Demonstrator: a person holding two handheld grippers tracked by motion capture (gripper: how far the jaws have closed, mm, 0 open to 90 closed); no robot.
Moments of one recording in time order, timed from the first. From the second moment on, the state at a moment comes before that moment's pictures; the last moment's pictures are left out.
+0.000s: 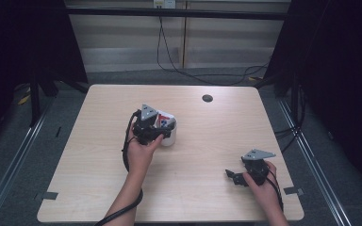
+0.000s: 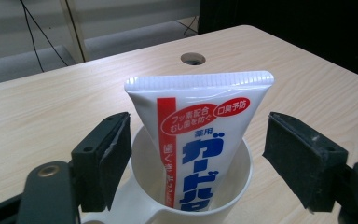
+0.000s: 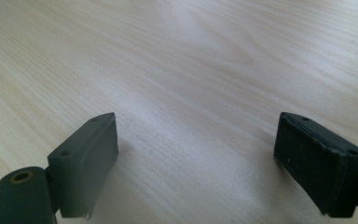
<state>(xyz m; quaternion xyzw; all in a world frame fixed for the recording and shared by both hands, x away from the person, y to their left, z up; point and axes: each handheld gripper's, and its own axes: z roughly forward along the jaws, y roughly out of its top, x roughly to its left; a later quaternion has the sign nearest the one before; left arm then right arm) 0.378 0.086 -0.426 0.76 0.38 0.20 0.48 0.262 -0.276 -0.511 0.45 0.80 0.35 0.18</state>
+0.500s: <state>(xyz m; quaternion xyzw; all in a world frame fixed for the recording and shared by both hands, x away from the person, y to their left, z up) 0.379 0.098 -0.429 0.76 0.39 0.18 0.49 0.262 -0.276 -0.511 0.45 0.80 0.35 0.18</state>
